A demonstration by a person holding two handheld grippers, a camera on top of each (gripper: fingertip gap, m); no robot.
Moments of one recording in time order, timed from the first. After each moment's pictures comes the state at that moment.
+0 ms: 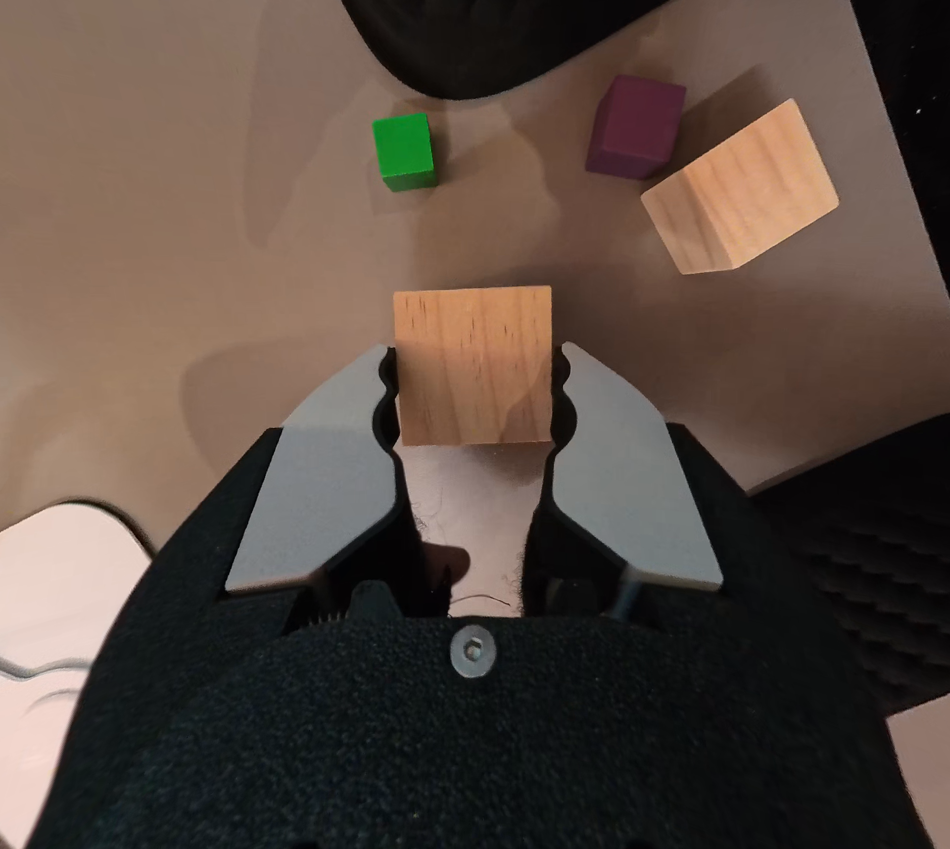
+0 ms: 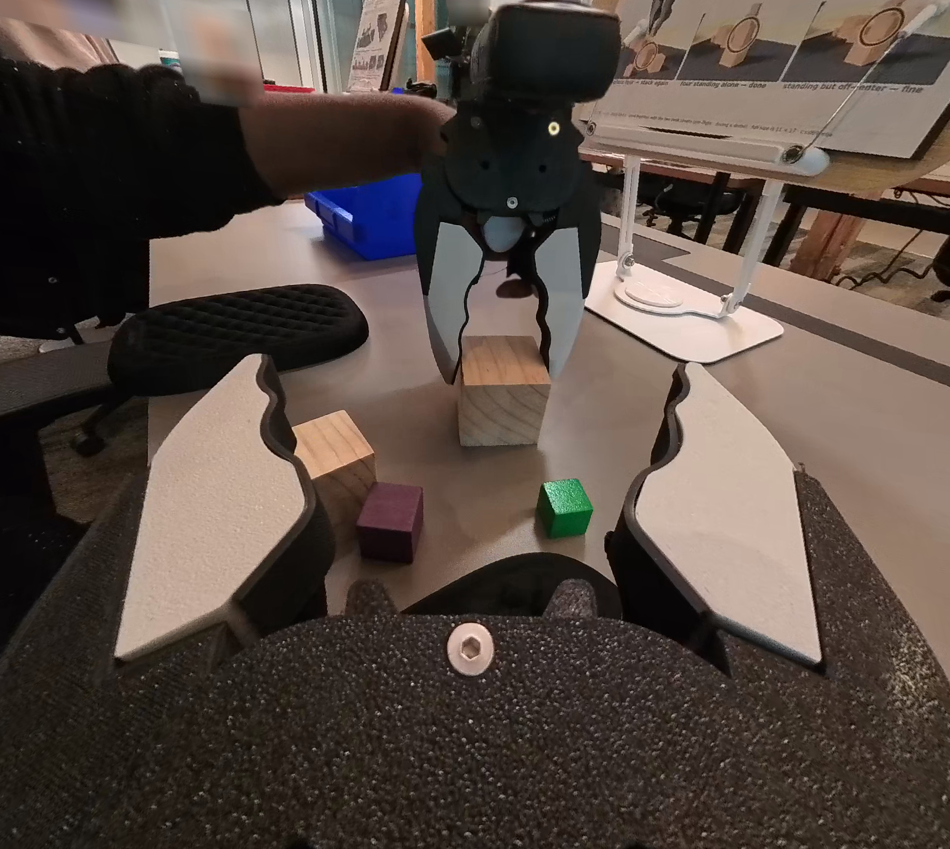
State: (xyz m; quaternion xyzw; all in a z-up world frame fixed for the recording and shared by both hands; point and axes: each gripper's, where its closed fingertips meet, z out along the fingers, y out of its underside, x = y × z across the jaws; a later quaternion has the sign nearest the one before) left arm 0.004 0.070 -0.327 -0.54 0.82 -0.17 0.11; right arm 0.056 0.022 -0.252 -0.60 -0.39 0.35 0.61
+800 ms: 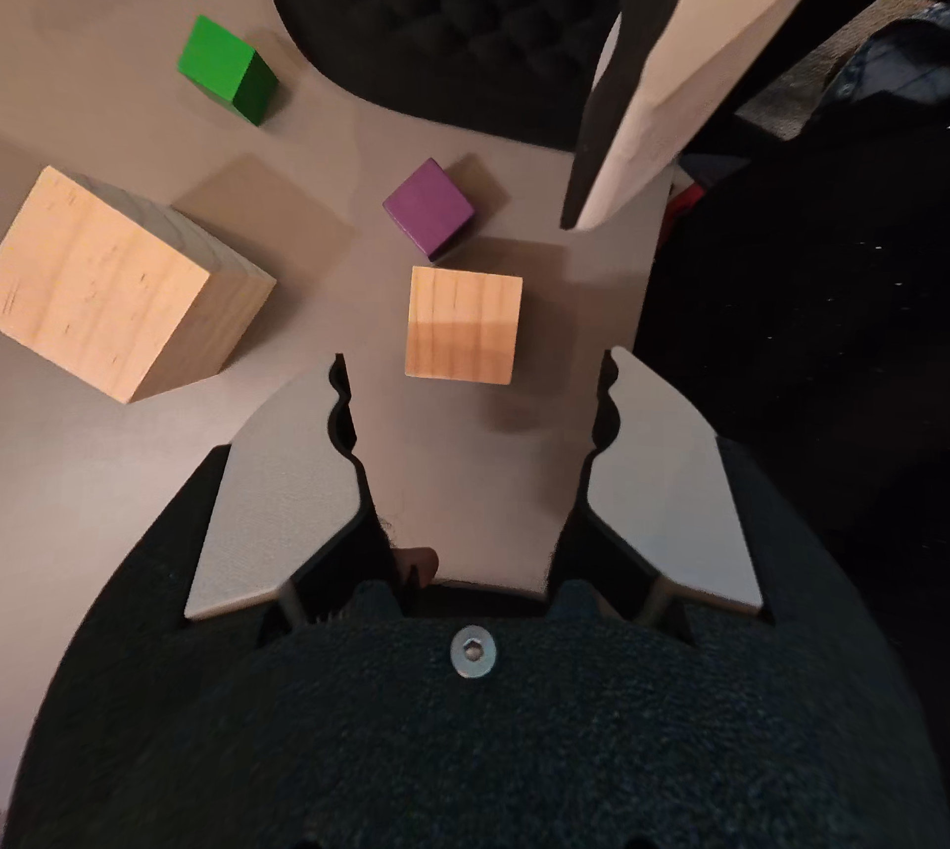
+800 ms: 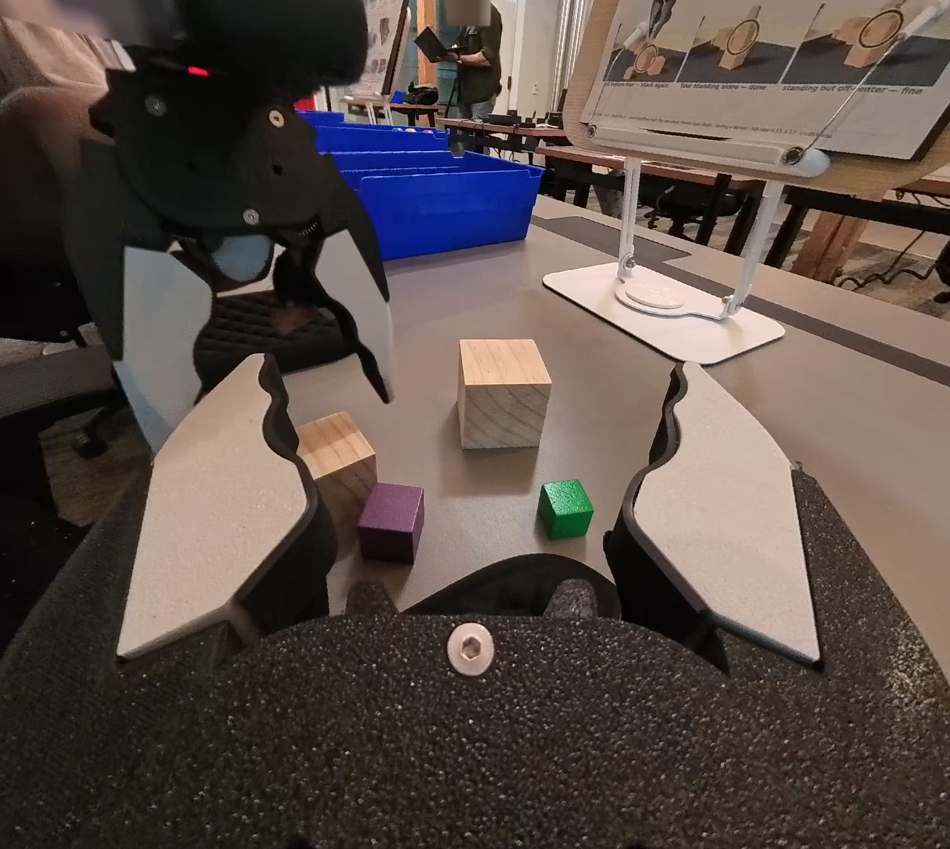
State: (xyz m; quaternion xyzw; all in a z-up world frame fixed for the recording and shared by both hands) left arm 0.009 -0.042 -0.325 -0.78 0.59 -0.14 0.13; right arm 0.056 0.022 -0.251 -0.60 -0.39 0.35 0.61
